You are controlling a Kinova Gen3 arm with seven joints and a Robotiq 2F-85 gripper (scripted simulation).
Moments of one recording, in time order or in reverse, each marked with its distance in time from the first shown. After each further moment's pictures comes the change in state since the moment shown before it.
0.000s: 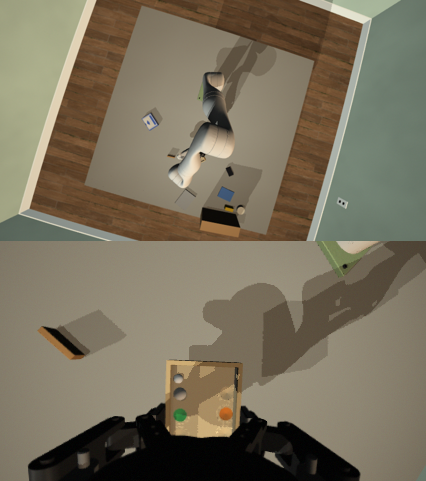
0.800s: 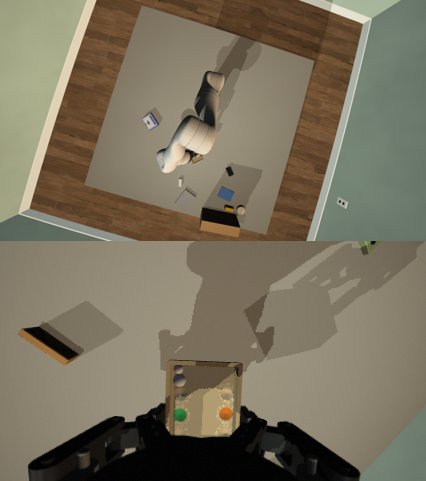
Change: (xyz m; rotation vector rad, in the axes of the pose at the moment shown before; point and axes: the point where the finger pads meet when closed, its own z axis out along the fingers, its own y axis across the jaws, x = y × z) arm 0.011 -0.013 0.005 -0.051 -0.244 0.001
